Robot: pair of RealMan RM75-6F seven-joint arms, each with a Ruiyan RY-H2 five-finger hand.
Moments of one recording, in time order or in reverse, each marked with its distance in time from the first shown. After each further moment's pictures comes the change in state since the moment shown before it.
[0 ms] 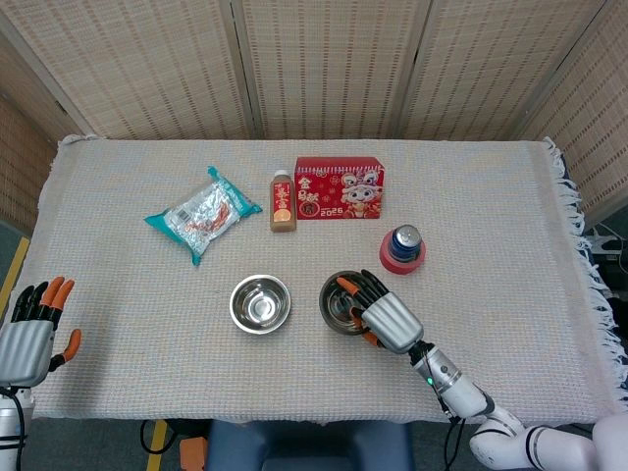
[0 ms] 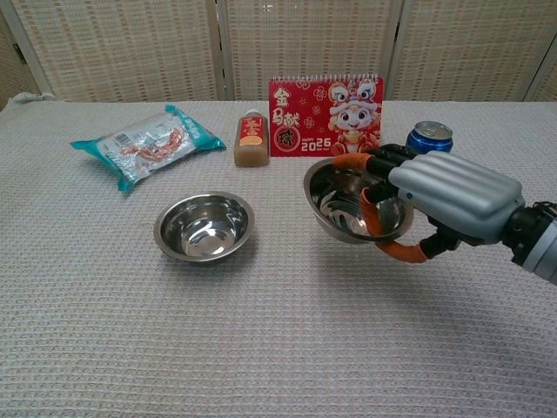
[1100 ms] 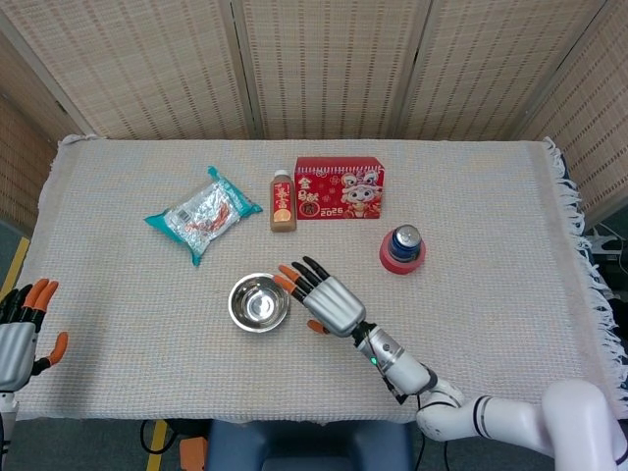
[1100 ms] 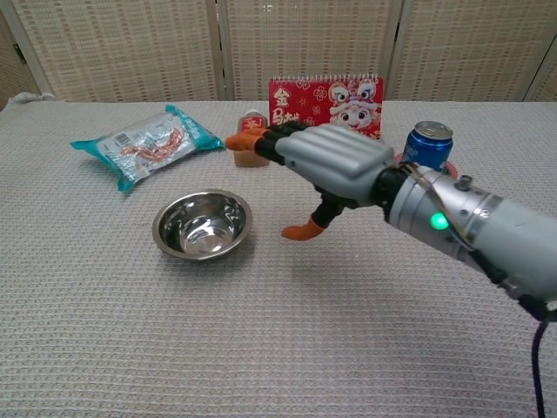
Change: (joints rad) left arm 0.034 0.091 -0.015 -0.087 -0.009 -0.029 -0.044; right arm 0.194 -0.085 0.100 -0.053 0.178 -0.145 -0.133
